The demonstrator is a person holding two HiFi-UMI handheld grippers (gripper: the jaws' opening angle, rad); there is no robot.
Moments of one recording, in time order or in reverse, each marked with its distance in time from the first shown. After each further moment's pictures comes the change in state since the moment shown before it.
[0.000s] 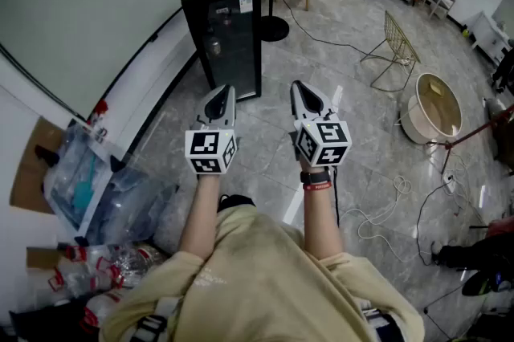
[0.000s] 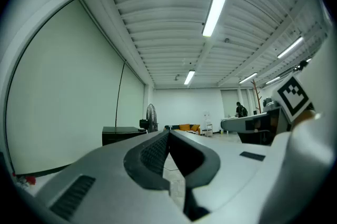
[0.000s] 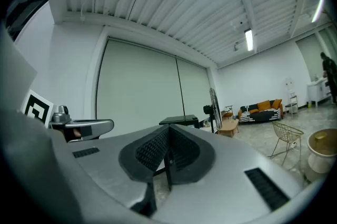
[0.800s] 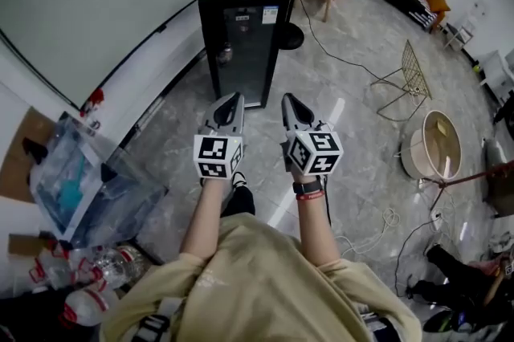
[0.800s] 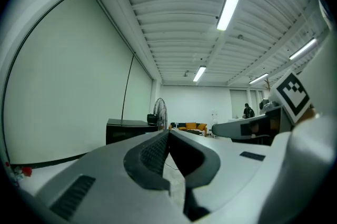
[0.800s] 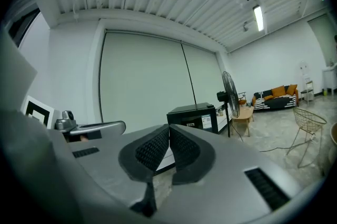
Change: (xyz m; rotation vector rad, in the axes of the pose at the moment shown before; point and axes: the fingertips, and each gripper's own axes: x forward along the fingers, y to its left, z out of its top) left arm 0.107 0.095 -0.048 -0.064 0.027 0.057; right arm 0.167 0.008 -0.041 0.054 0.108 0.123
